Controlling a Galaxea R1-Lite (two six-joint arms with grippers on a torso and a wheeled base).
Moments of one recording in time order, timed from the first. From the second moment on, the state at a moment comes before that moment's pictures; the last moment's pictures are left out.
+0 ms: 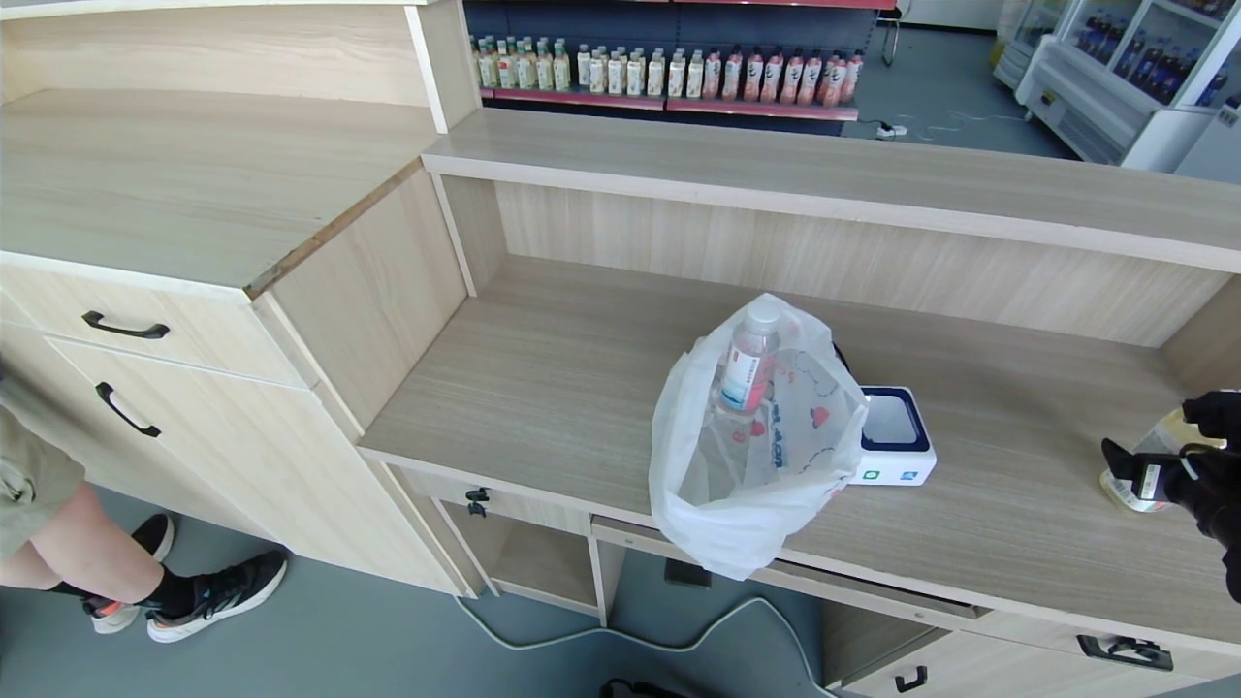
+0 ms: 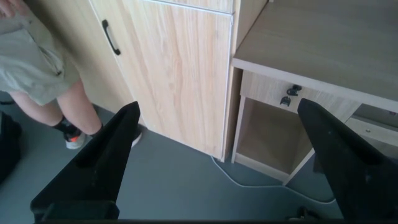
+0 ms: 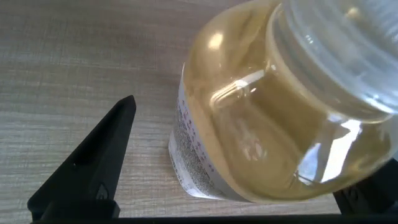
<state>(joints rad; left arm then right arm) 0.00 0.00 0.00 -0.05 0.22 0.02 -0.58 2.26 -0.73 -1.41 0.15 -0.27</state>
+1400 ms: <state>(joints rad) 0.00 0.00 0.00 -0.05 0.22 0.02 -0.49 2.36 -0.87 -1.43 0.15 -0.18</state>
